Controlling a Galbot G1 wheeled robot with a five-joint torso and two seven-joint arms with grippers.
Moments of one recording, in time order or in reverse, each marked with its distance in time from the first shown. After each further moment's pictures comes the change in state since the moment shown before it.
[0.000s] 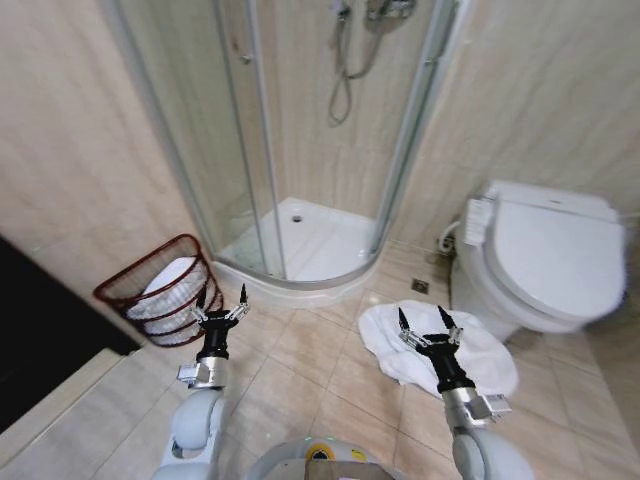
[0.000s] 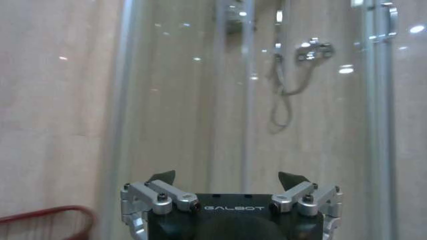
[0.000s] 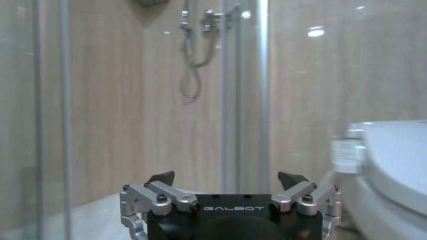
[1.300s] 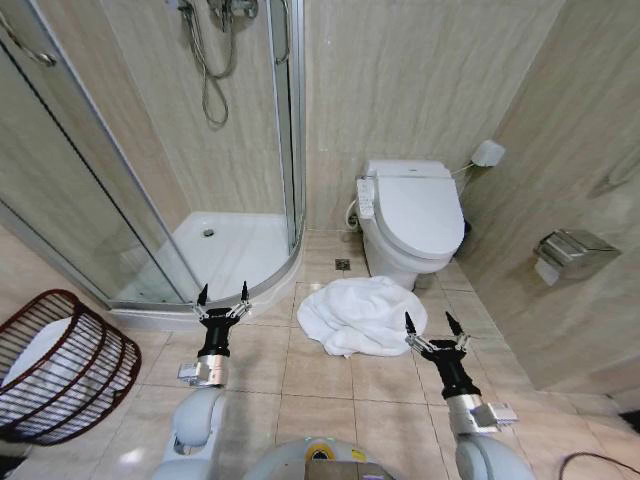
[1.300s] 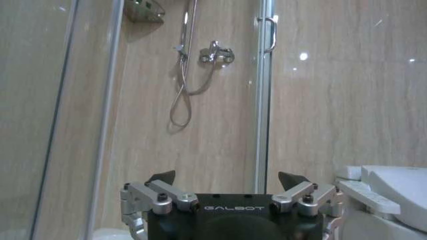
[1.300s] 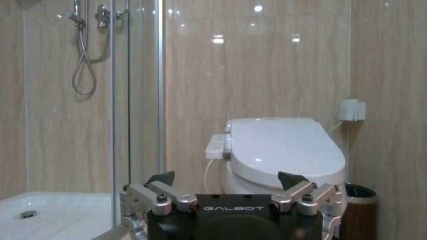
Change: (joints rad) left arm -0.013 0.008 0.005 0.012 -0.019 -0.034 0.019; right arm -0.018 0.018 0.025 -0.007 0.000 0.020 0.014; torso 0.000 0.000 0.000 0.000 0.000
